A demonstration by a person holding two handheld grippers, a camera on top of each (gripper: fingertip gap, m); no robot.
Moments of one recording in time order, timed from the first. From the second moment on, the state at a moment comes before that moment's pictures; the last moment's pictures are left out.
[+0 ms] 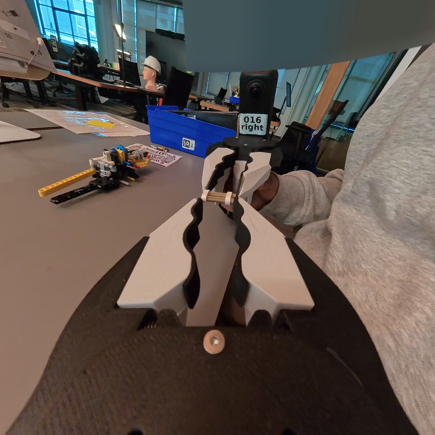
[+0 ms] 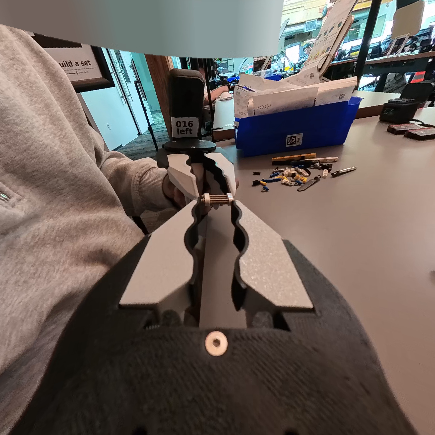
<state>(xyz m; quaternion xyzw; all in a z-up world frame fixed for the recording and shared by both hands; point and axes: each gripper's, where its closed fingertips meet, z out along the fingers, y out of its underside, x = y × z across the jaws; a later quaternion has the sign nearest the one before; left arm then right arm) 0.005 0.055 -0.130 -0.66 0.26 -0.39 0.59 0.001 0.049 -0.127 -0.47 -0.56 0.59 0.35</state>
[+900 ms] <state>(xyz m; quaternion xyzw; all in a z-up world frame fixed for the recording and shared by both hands) 0.005 0.055 -0.123 -0.65 0.26 -0.37 0.61 0.004 0.050 -0.121 -0.46 -0.56 0.58 0.37</state>
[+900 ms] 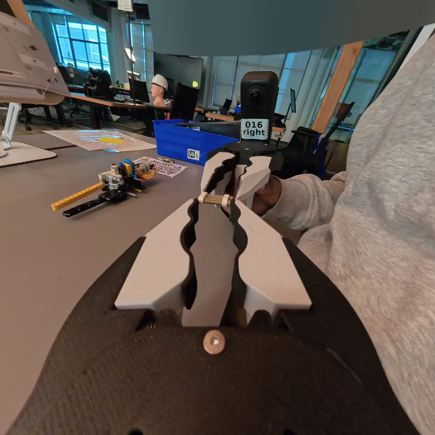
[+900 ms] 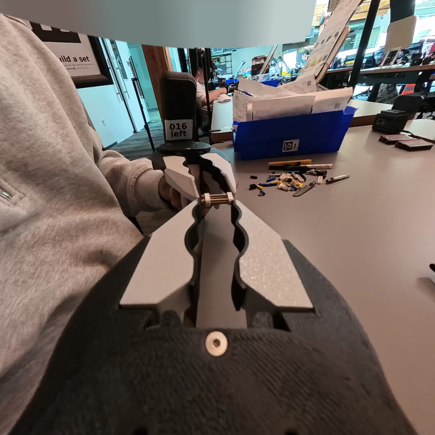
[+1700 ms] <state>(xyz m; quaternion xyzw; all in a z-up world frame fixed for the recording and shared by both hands) -0.004 0.062 -0.125 -0.66 0.23 -0.36 0.62 0.000 0.056 -0.145 -0.50 -0.59 0.53 0.36</state>
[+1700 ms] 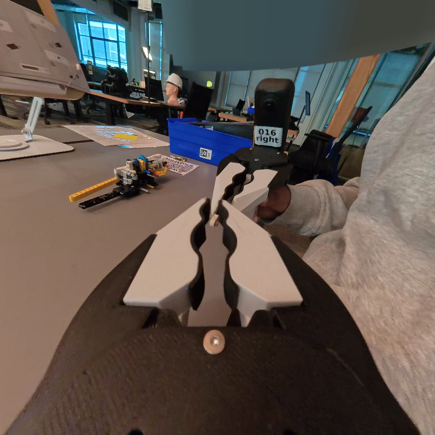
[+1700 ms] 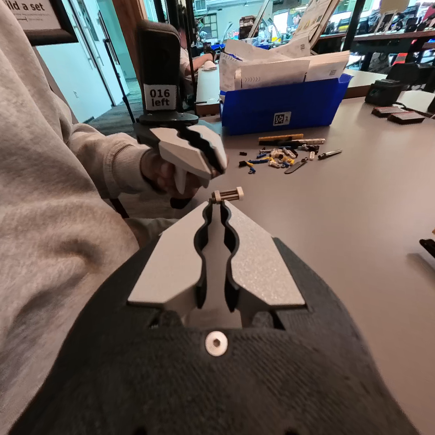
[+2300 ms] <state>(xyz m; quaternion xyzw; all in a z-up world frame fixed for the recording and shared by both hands) -0.002 0.057 -0.132 -0.67 0.24 -0.38 0.59 0.004 0.046 -0.130 -0.47 -0.56 0.59 0.34</state>
